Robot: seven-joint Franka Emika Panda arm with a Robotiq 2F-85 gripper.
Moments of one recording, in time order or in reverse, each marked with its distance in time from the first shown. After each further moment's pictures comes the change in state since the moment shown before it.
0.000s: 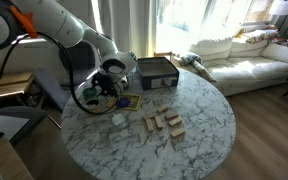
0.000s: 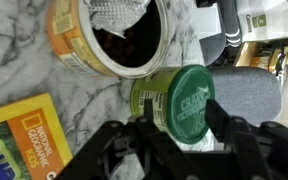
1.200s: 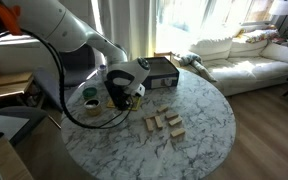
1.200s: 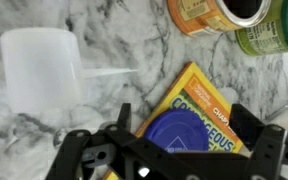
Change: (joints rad) arm -0.091 -0.070 -0.095 -0.158 0.010 0.323 0.326
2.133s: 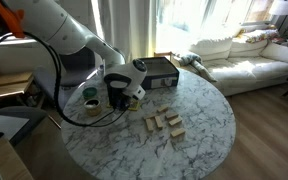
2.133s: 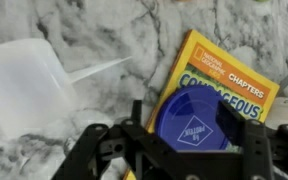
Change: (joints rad) arm 0.019 0.010 0.002 -0.028 0.029 0.148 0.252
